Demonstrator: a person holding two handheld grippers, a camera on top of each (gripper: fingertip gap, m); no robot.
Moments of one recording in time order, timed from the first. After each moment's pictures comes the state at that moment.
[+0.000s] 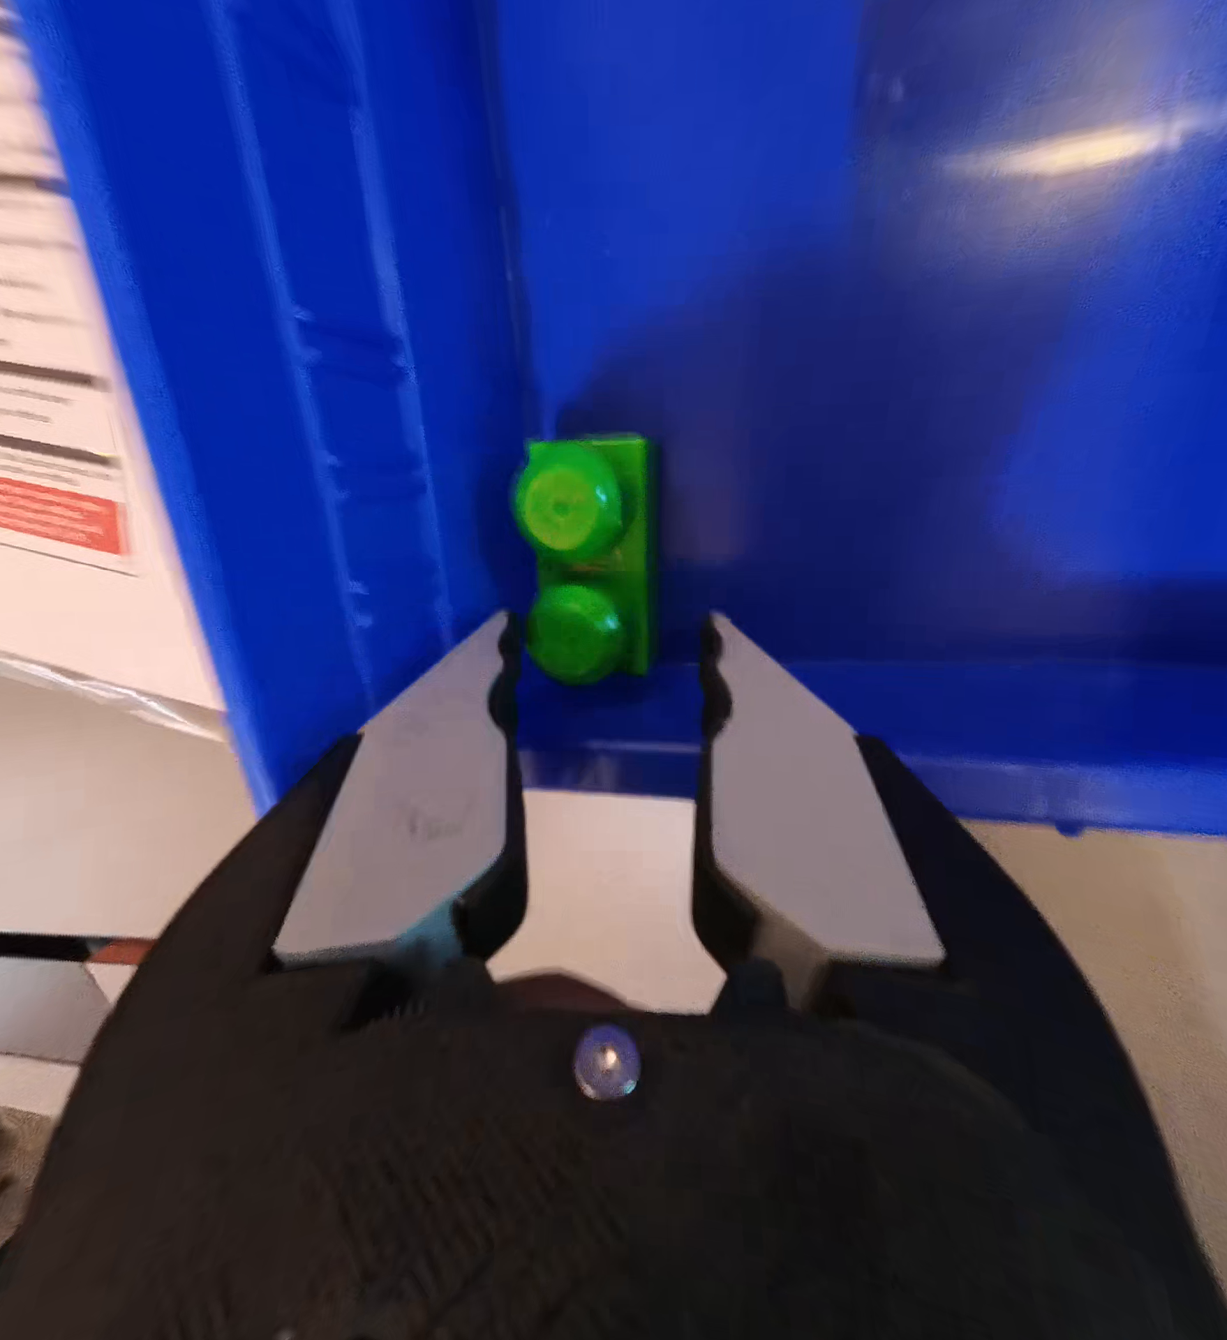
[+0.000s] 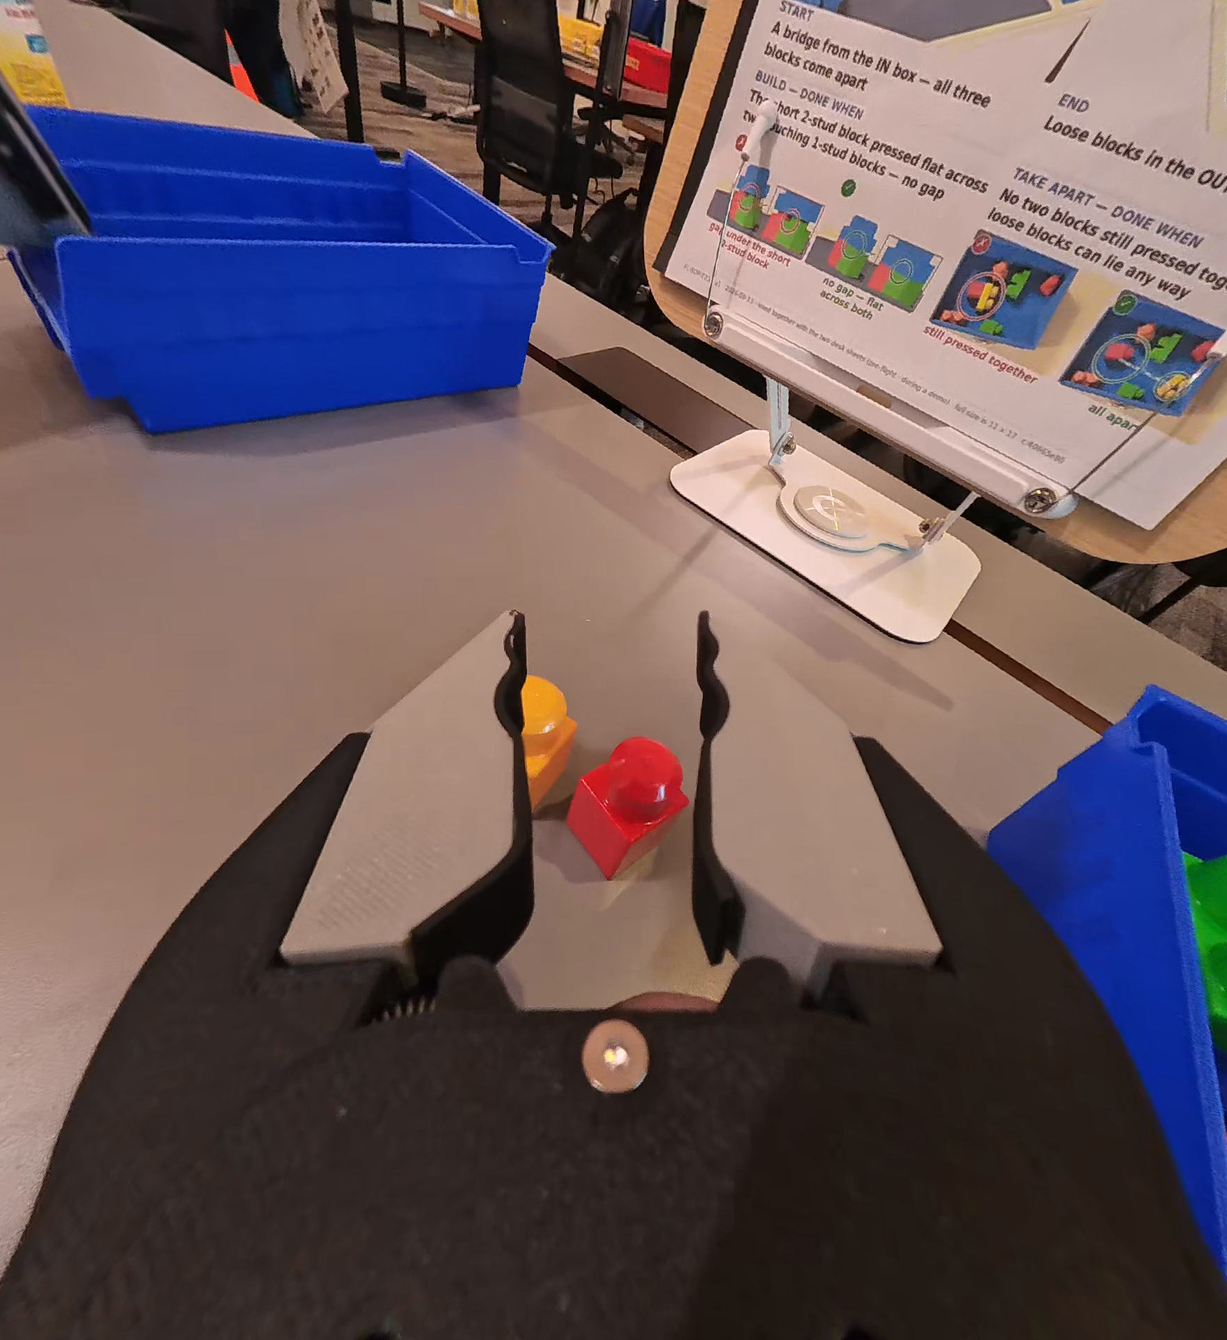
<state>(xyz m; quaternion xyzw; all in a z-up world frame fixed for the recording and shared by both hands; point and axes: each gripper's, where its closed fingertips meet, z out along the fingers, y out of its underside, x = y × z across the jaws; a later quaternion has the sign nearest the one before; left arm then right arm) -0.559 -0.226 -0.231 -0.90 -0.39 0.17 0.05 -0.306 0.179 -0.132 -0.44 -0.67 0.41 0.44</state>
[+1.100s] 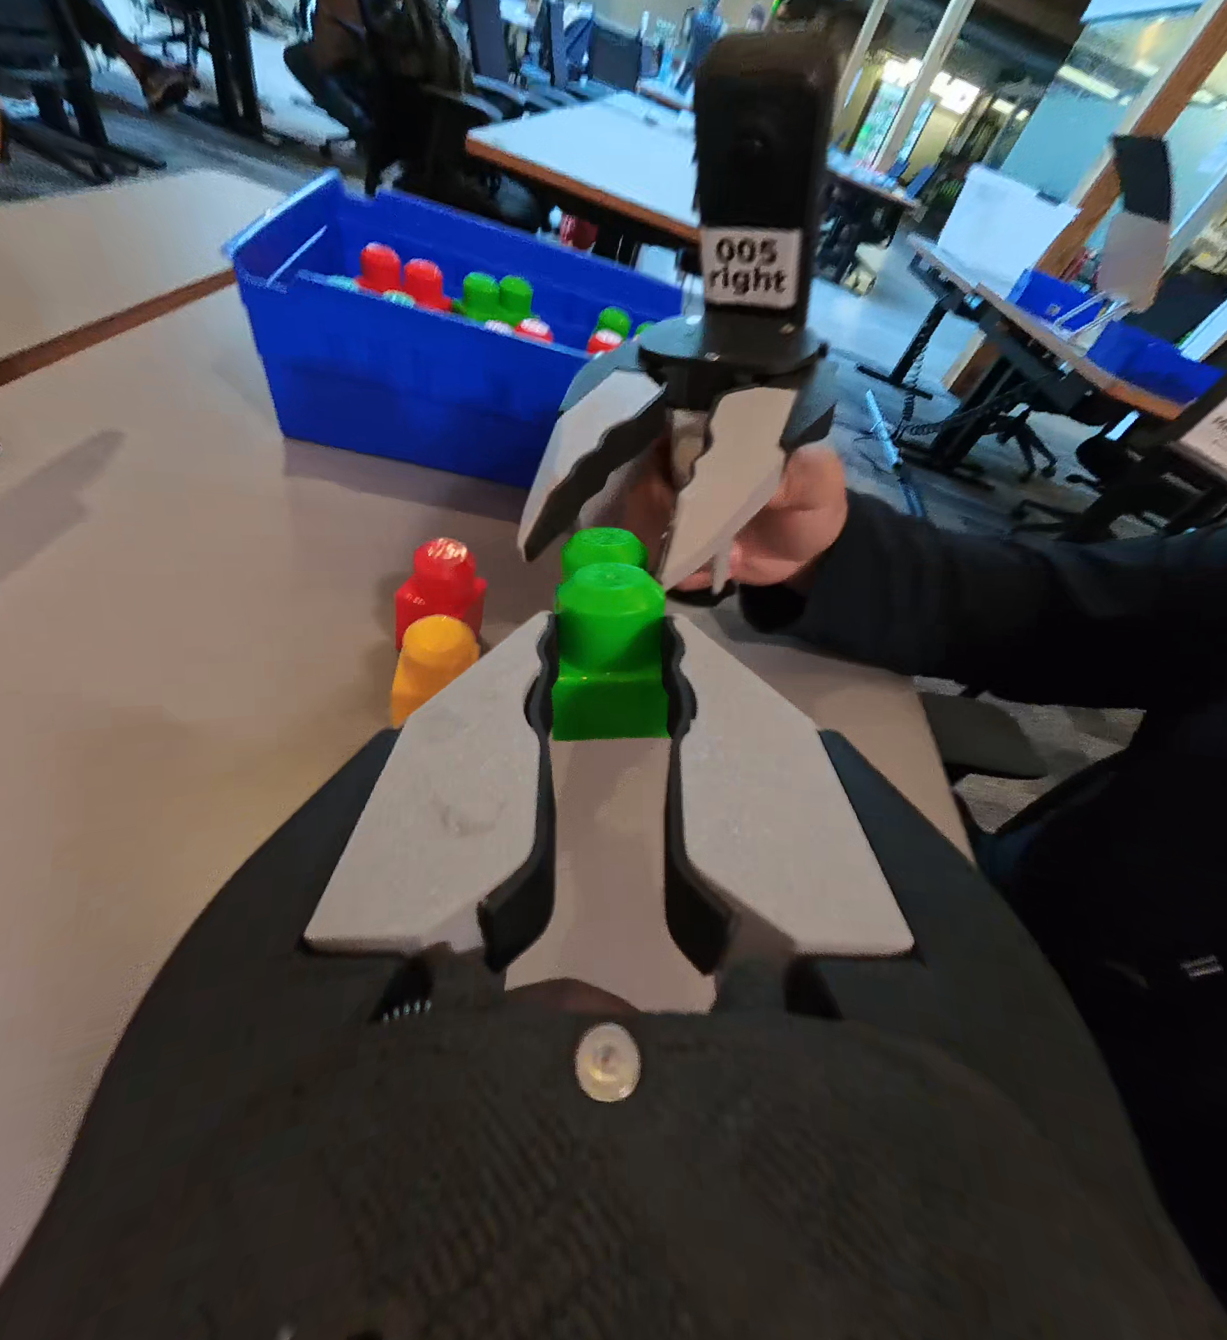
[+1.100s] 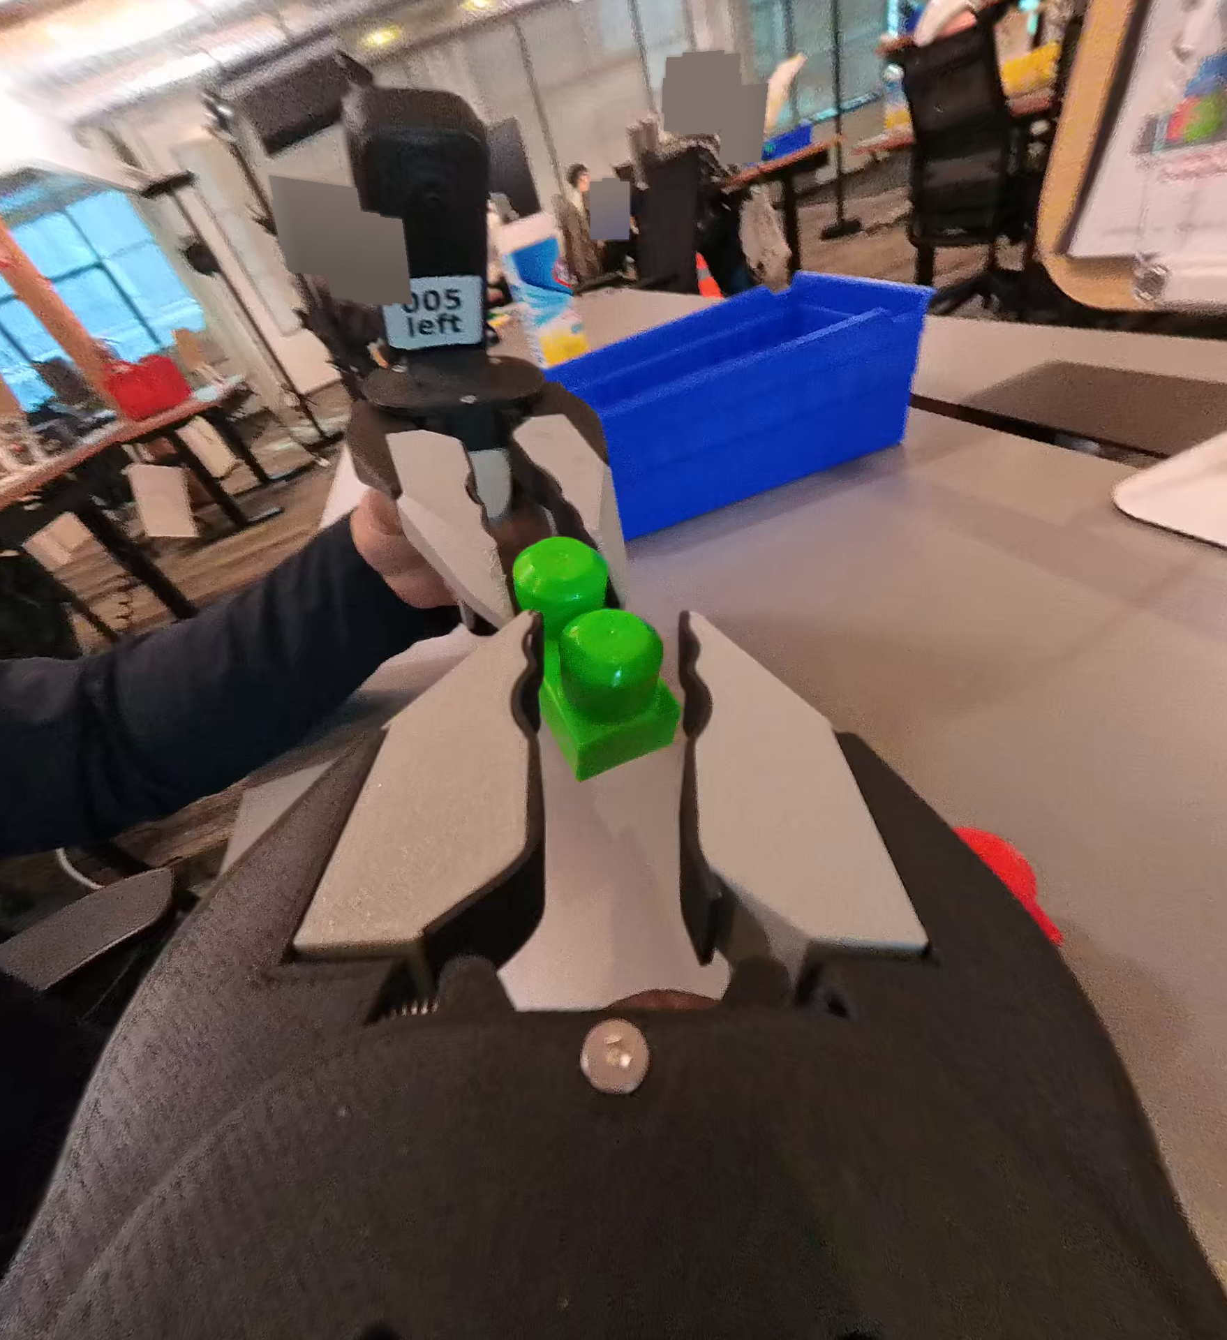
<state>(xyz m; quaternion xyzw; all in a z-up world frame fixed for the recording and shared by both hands) -0.278 0.109 -0.127 -0.79 0.06 -0.22 0.57 -0.284 0.117 -0.123 -0.38 -0.64 0.64 0.16</state>
